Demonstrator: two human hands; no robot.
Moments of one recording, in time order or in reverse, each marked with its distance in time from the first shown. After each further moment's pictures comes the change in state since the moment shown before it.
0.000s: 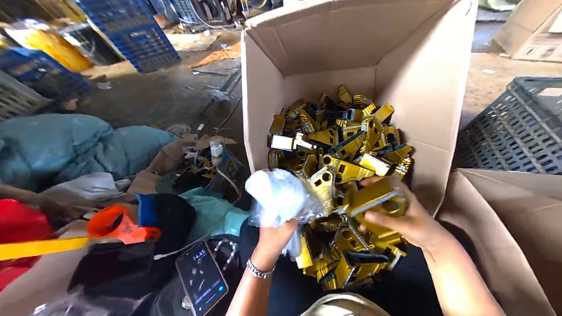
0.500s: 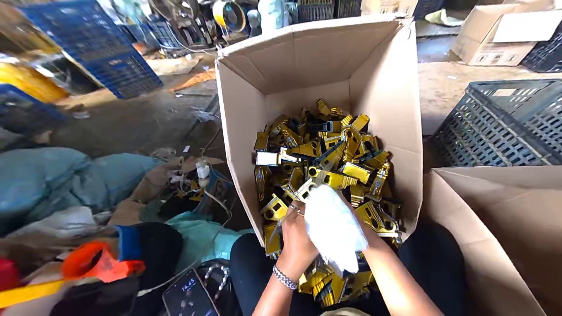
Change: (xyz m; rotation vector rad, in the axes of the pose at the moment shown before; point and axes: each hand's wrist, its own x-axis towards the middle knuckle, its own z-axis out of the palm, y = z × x) left_hand 0.005 0.005 0.056 0.372 -0.044 0.499; right_hand 0.023 0.046 0.049 -0.364 0.110 0.076
